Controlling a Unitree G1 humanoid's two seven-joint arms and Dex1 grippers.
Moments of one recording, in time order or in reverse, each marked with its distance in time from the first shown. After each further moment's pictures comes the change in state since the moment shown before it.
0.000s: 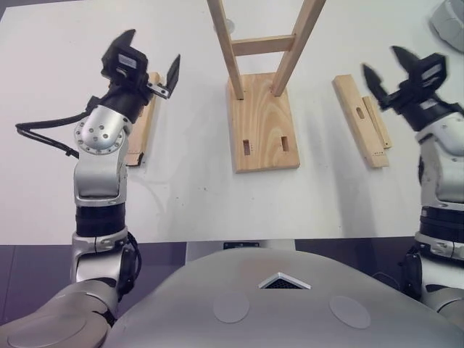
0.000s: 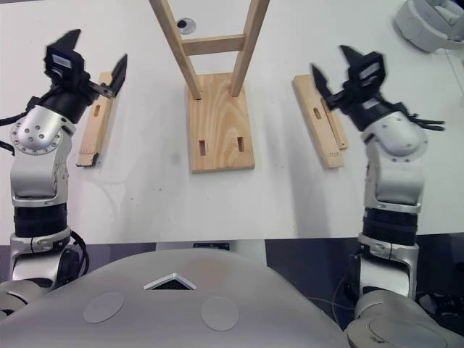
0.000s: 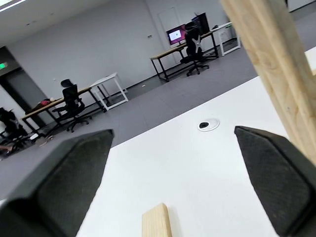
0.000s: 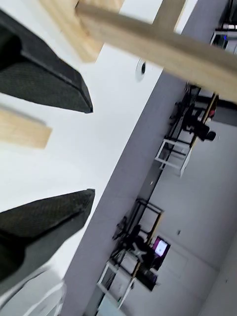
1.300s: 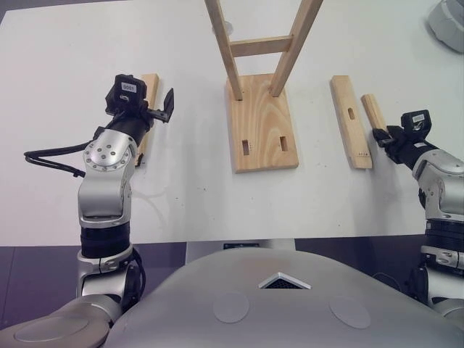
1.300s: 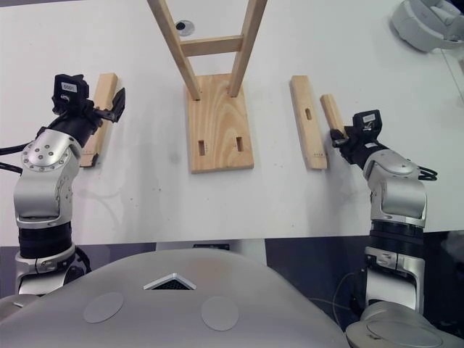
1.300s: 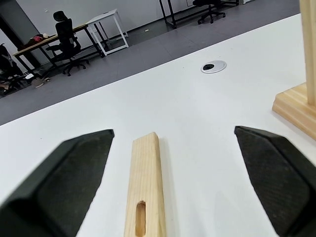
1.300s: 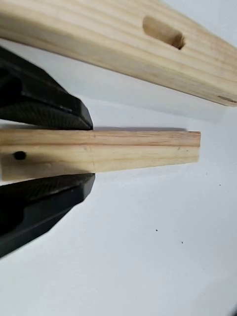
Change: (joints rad) left arm 0.081 -0.028 -0.007 -0.087 -0.003 0.251 0.063; right arm 0.065 0.019 0.014 0.121 -0.003 0.351 -0.091
